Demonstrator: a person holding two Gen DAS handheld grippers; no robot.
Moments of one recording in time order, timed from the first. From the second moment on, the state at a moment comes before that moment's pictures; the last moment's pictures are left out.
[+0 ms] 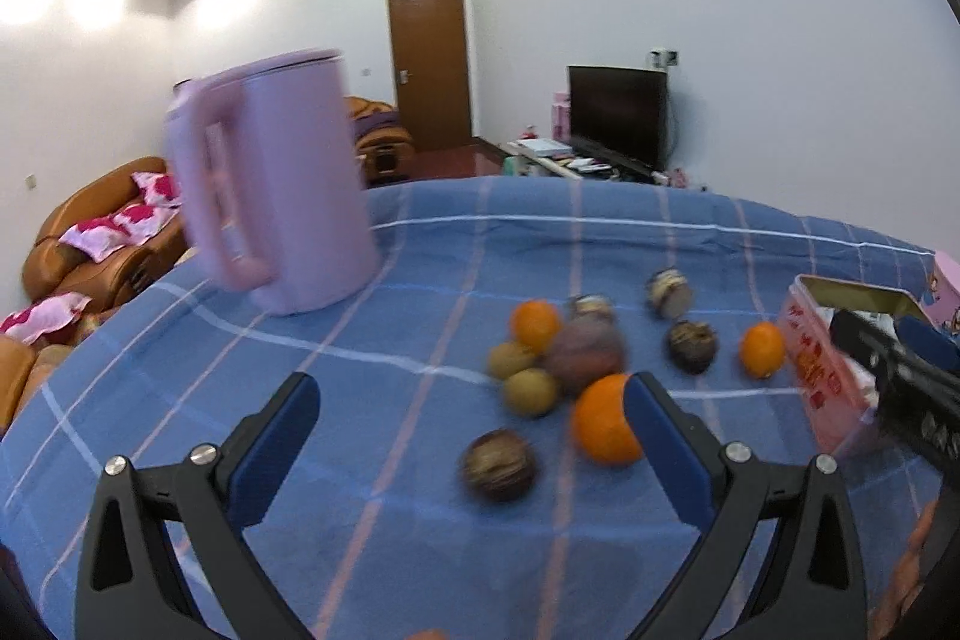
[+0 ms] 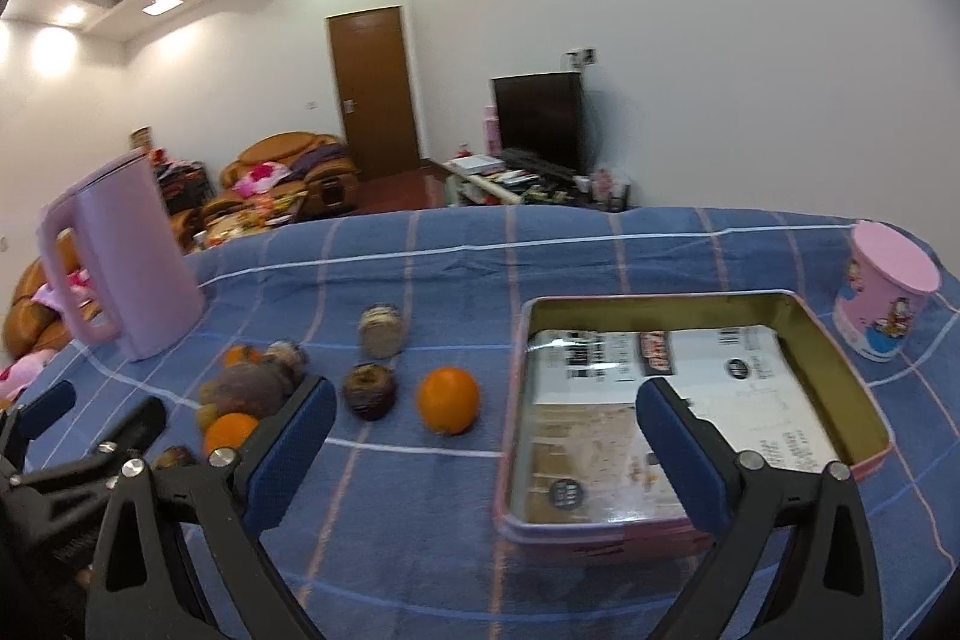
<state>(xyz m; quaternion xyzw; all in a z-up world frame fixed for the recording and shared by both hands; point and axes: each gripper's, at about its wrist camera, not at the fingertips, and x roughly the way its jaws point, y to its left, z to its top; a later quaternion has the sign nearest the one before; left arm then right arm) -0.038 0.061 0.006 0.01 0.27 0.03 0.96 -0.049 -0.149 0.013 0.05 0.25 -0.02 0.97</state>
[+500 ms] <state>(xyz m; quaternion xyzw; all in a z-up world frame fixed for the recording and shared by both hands) -0.063 0.115 -0.003 0.02 0.32 0.03 0.95 -0.009 -0.078 -0.016 0.06 0.38 0.18 0.91</state>
